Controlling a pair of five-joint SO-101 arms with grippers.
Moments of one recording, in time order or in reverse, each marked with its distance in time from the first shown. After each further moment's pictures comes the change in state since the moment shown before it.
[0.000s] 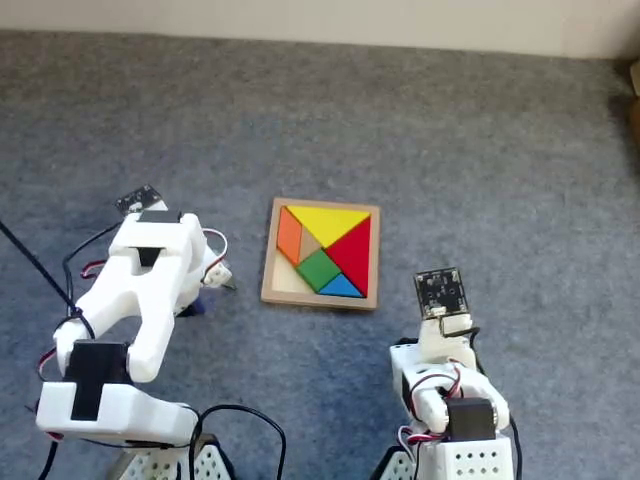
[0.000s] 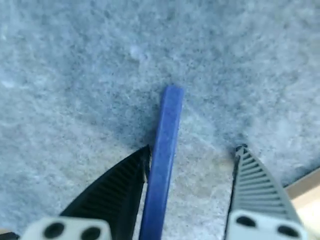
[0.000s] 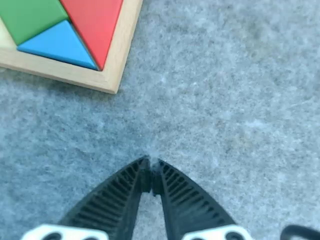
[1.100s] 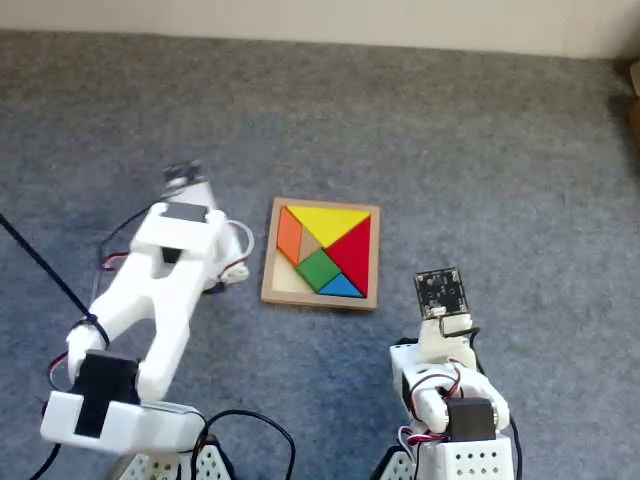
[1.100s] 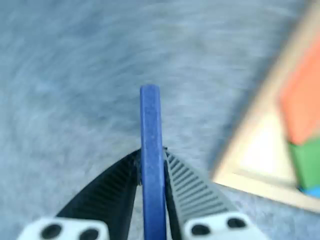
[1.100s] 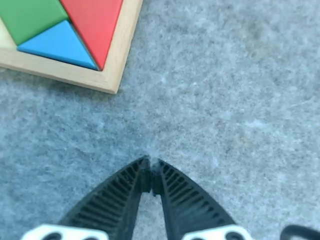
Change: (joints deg) left arm 8.4 -4.7 -3.3 -0.3 -14.6; right arm 0.0 0.0 0.0 0.0 0.0
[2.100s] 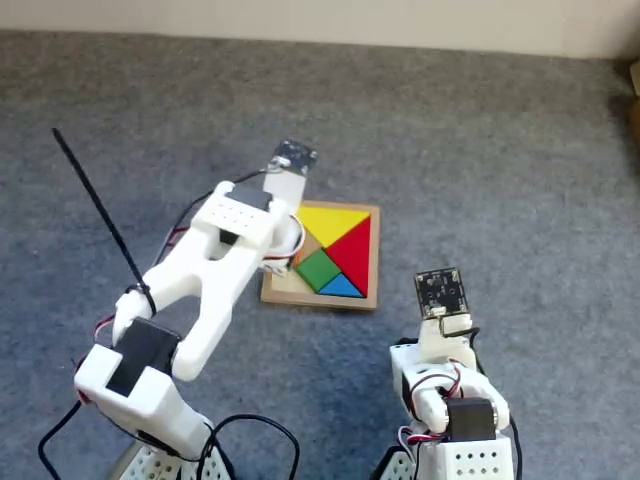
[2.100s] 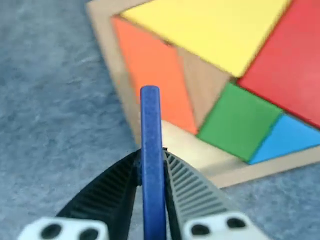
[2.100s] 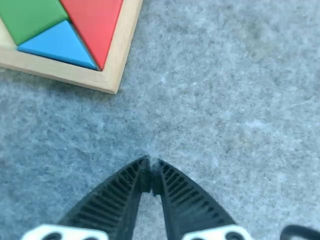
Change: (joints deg) left arm 12.6 11.1 -14.6 0.1 -26.4; right arm 0.0 0.0 0.0 0.0 0.0
